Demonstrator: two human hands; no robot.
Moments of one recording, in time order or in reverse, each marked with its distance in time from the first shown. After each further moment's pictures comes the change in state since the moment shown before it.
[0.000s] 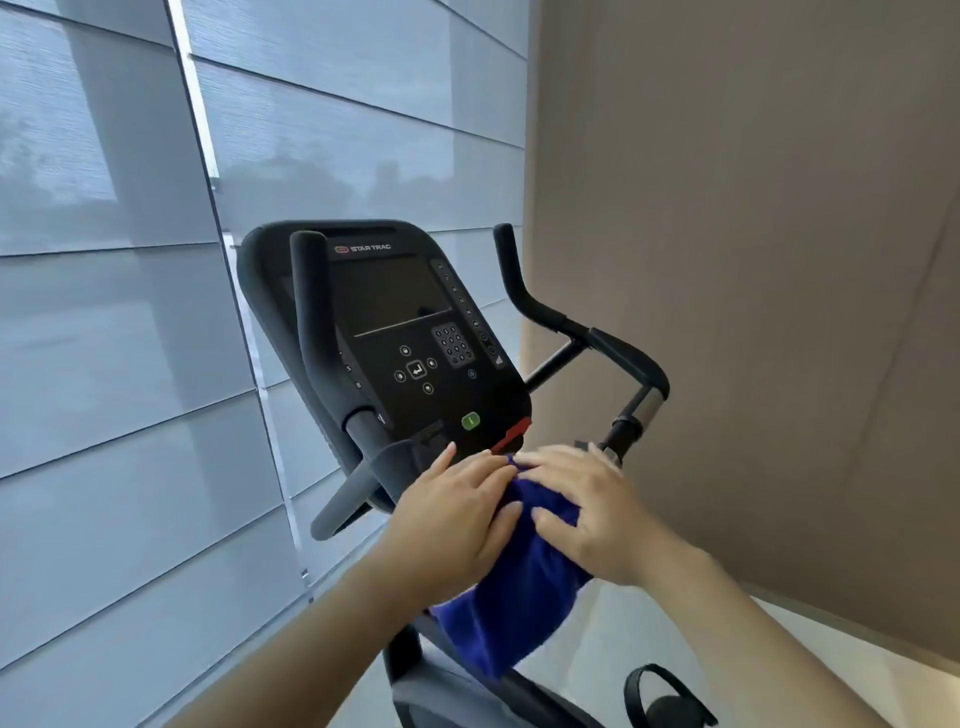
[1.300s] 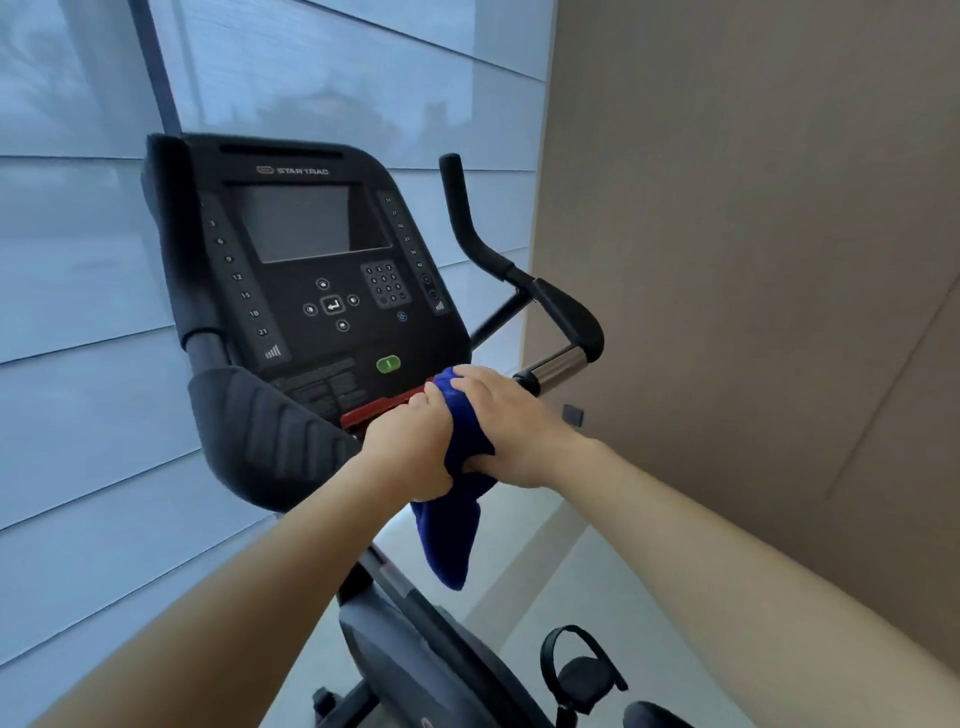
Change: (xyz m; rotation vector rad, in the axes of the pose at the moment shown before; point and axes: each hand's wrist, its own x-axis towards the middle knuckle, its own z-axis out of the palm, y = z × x) left_hand 0.117 0.101 0.060 0.160 -0.339 -0.534; right_hand 0.017 0.124 -0.042 -0.176 -0.223 -0.230
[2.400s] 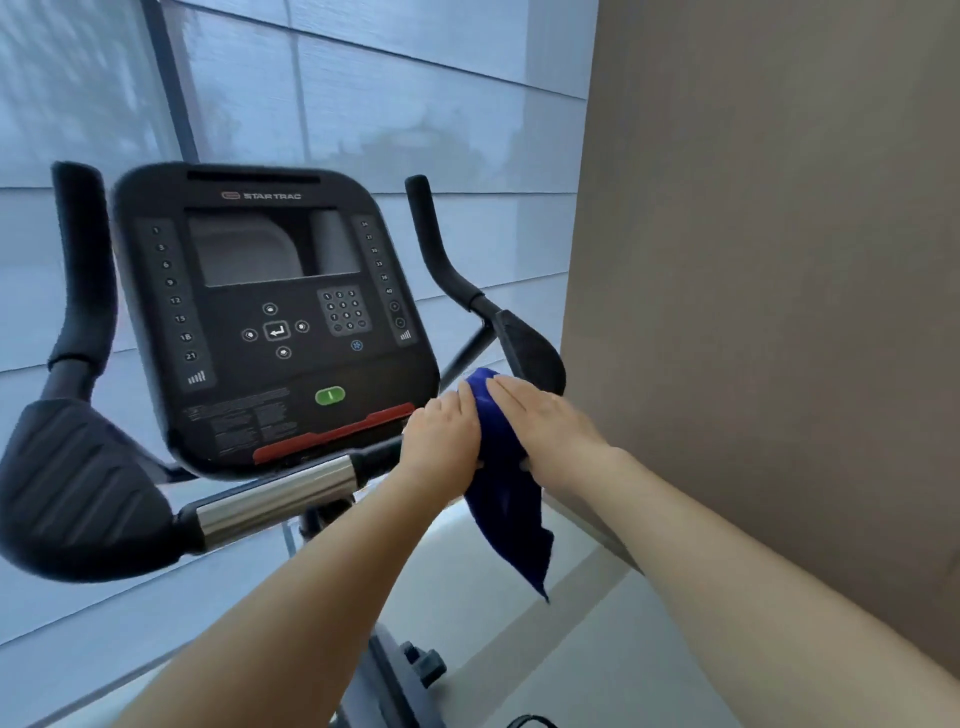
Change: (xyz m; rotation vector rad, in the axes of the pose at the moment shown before) left_hand 0.139 0.127 0.030 0.138 0.284 -0.123; right_hand -0.003 0.193 -0.017 -0.214 0.023 -0.043
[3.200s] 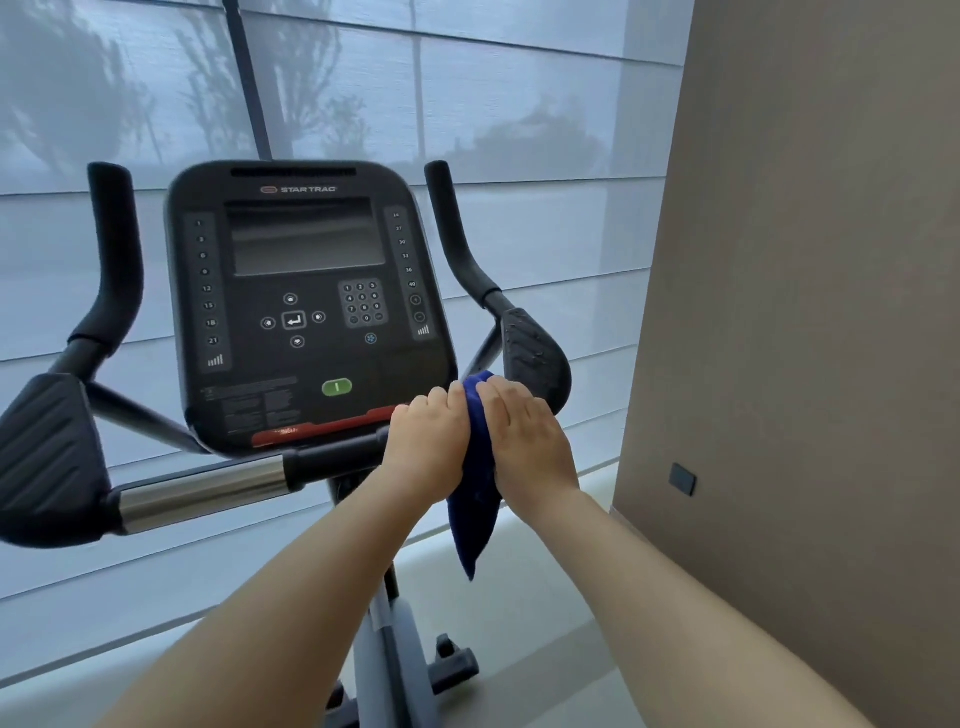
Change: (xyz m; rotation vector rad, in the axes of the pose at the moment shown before) left_hand 0.036 0.041 0.013 0.145 -0.003 -0.251; right_hand 0.019 0.038 0.058 0.188 0.360 -0.056
